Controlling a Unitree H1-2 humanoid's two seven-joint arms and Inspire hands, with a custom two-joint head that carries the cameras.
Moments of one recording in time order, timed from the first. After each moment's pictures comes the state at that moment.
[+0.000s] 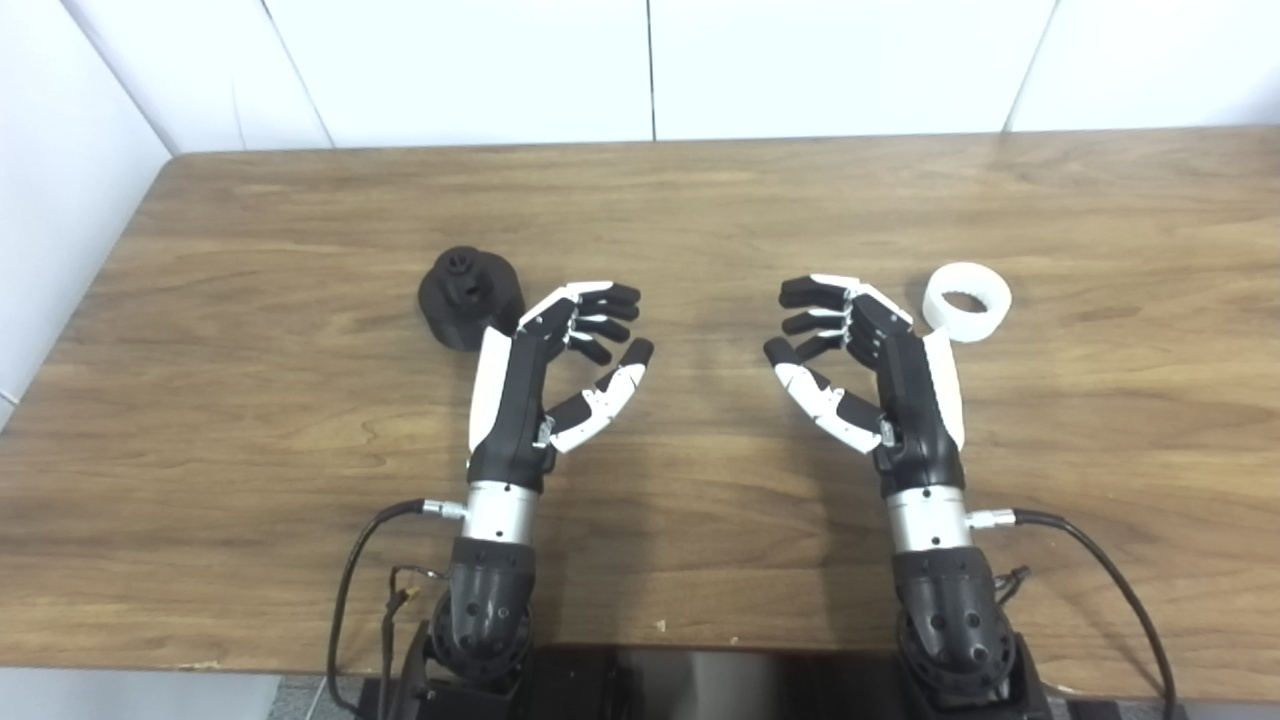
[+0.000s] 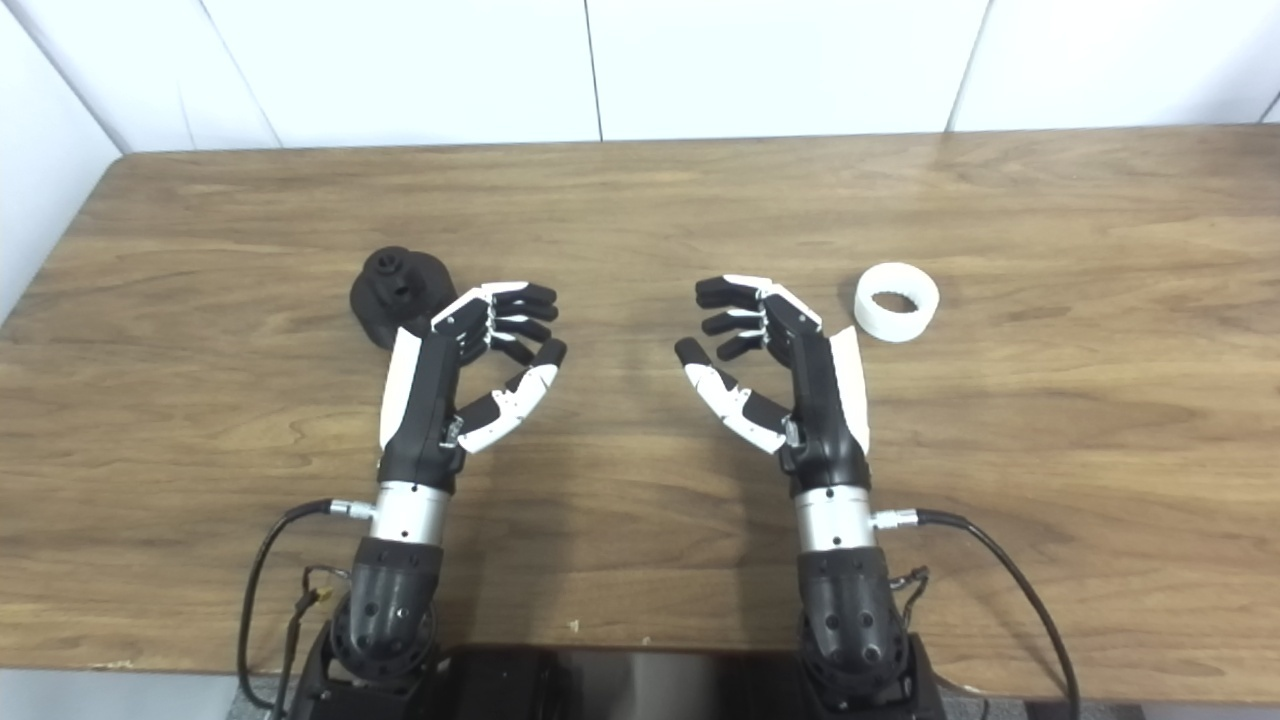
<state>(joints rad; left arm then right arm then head) 0.04 -0.04 -0.14 -0.15 0.40 -0.21 0.11 0.06 0.06 0.21 -0.21 -0.35 -0.10 -0.18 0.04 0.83</state>
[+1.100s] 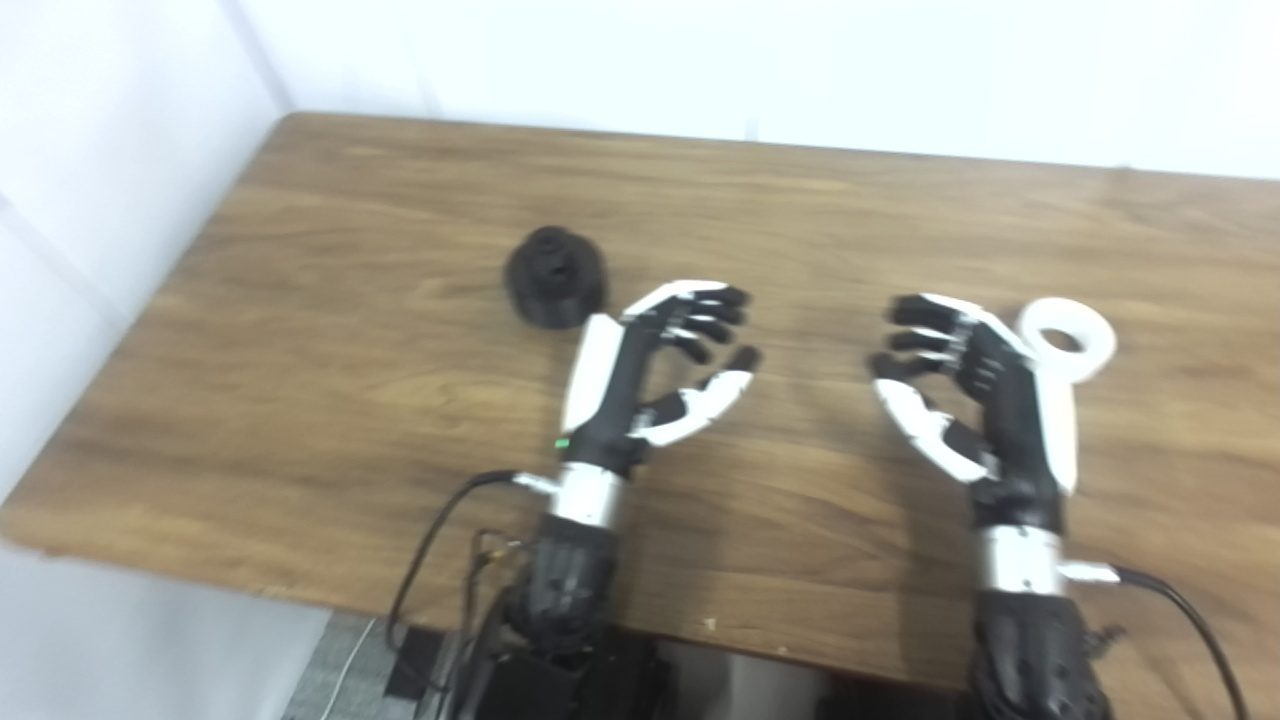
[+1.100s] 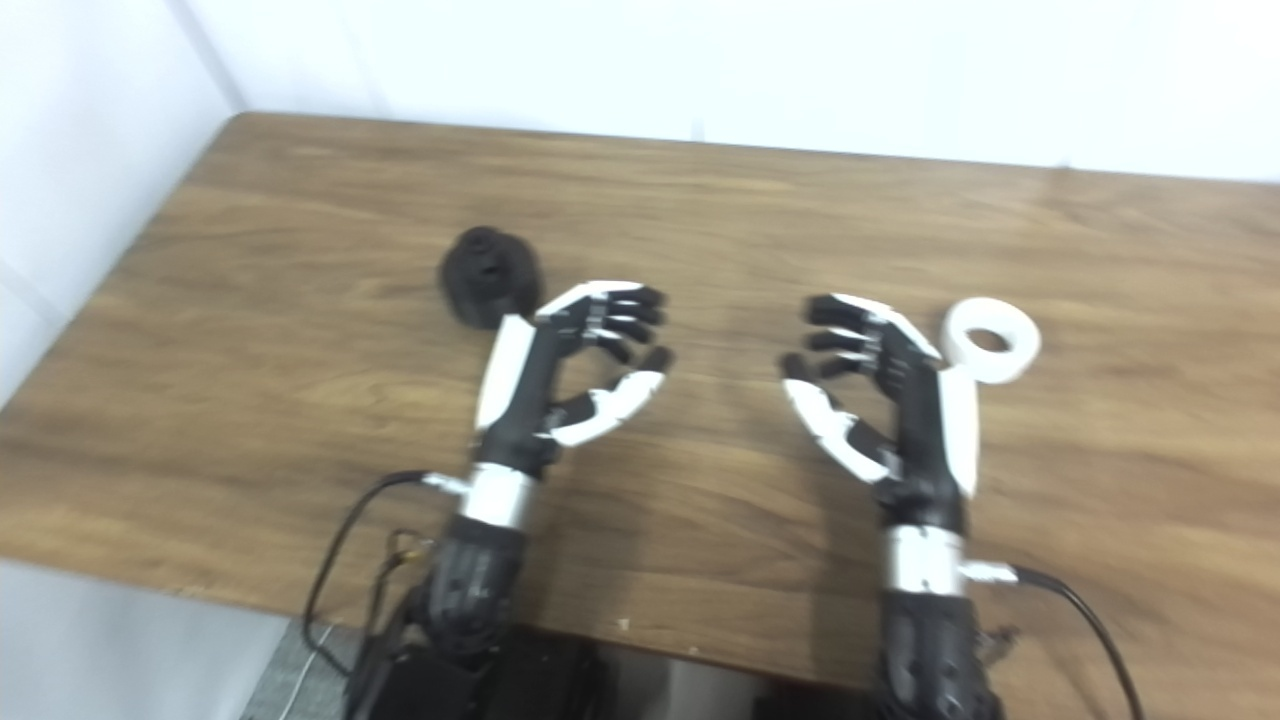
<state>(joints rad) 0.05 -0.08 -0.17 -0.12 0.47 -0.21 0.15 0.06 0.05 0.16 -0.20 -0.29 -0.11 -0.16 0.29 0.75</state>
